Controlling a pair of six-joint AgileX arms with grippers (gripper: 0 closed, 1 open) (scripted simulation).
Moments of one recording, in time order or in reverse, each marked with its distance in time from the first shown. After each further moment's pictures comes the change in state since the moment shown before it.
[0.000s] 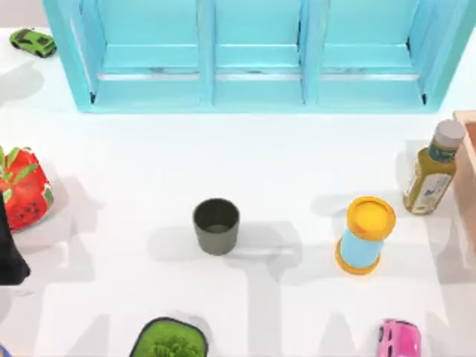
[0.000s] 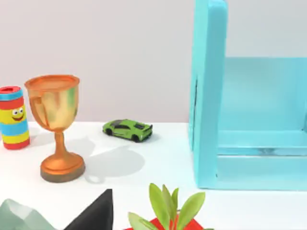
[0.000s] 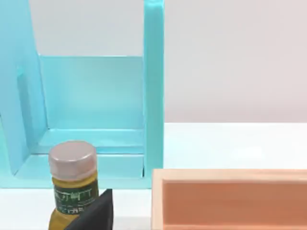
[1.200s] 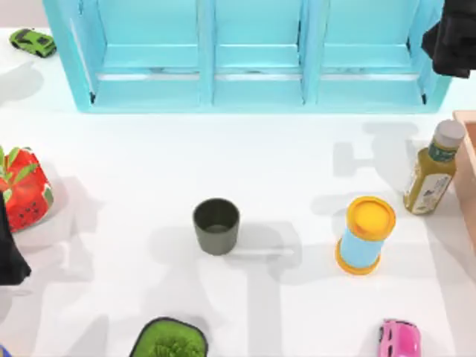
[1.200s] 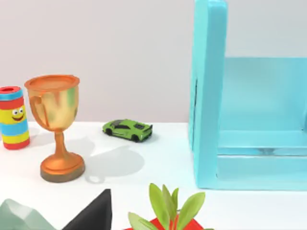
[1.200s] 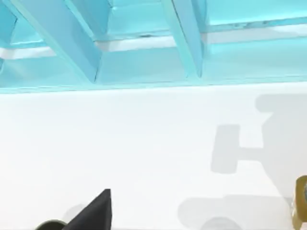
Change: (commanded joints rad) left arm 0.000 0.000 0.000 0.000 0.000 0.000; right arm 0.400 1.191 1.283 -0.778 0.039 0.409
